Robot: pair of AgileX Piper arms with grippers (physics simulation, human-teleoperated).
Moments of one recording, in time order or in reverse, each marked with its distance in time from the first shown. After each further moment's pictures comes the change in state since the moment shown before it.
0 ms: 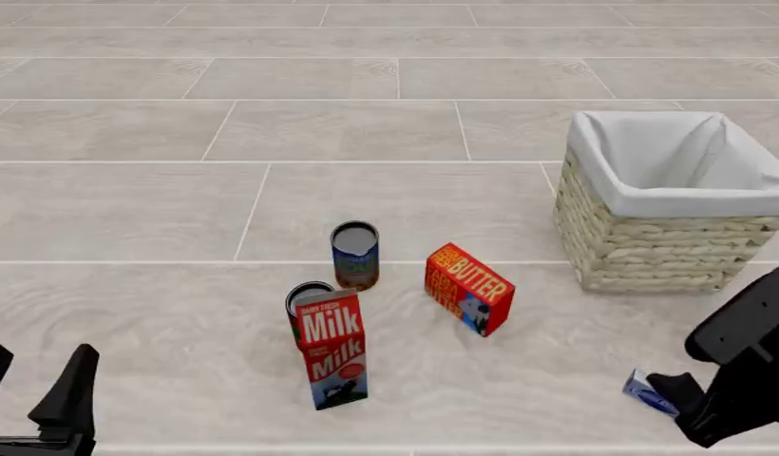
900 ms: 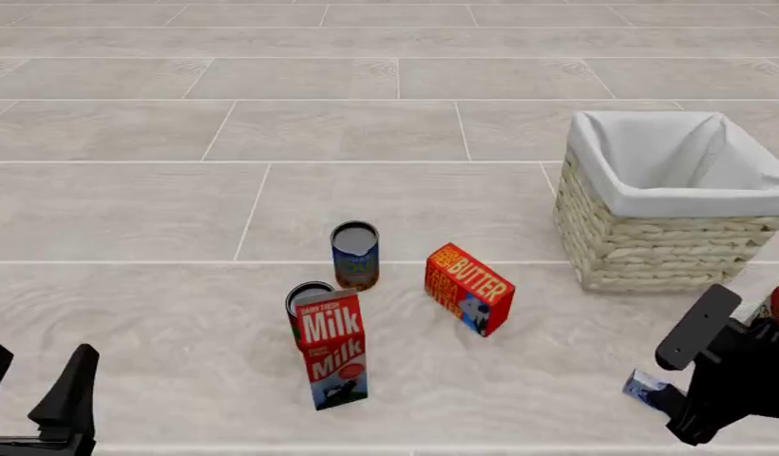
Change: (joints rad) left arm 0.000 0.000 0.000 0.000 0.000; right arm -0.156 0.270 0.100 -0.214 -0.267
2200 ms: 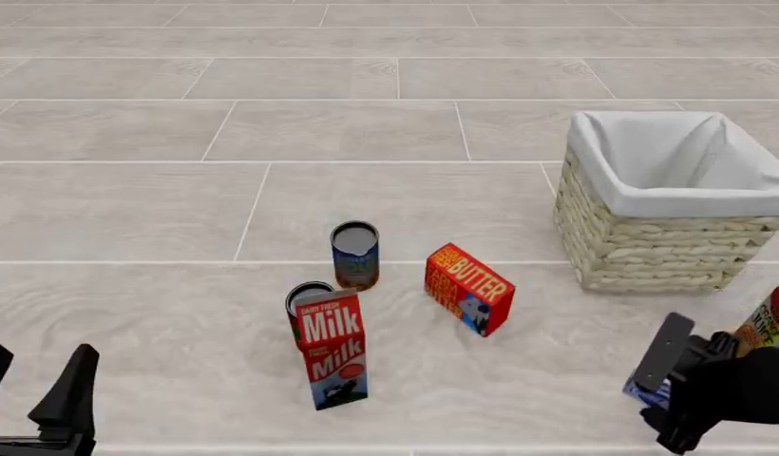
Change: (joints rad) left arm 0.000 0.000 0.000 0.000 0.000; right arm -0.088 0.340 0.101 -0.381 -0.237
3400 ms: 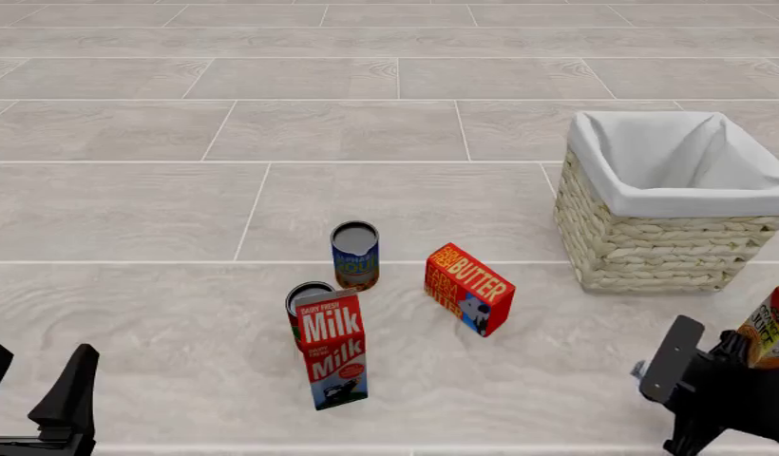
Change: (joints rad) left arm 0.000 0.000 0.000 0.000 0.000; right arm 0.027 -0.164 0.045 0.029 -0.020
